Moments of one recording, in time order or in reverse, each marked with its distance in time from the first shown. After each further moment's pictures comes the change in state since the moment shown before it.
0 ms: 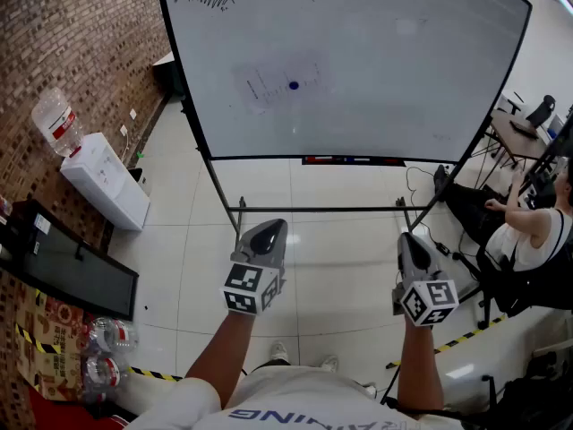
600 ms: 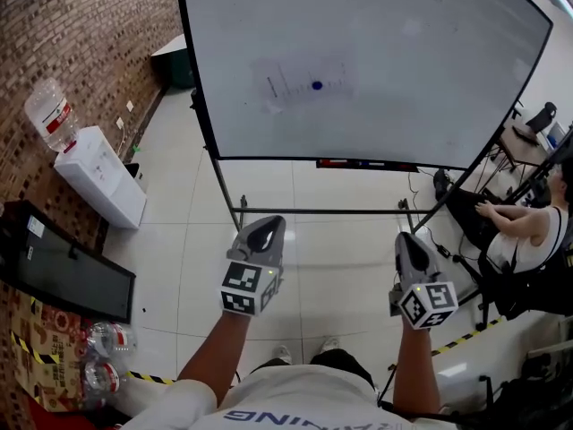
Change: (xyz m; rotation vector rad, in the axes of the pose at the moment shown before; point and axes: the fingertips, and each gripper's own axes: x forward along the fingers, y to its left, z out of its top) left arm -0.002 0.083 0.006 0.022 0.020 -0.002; right arm 0.063 0.063 0.004 -0.016 -0.006 0.015
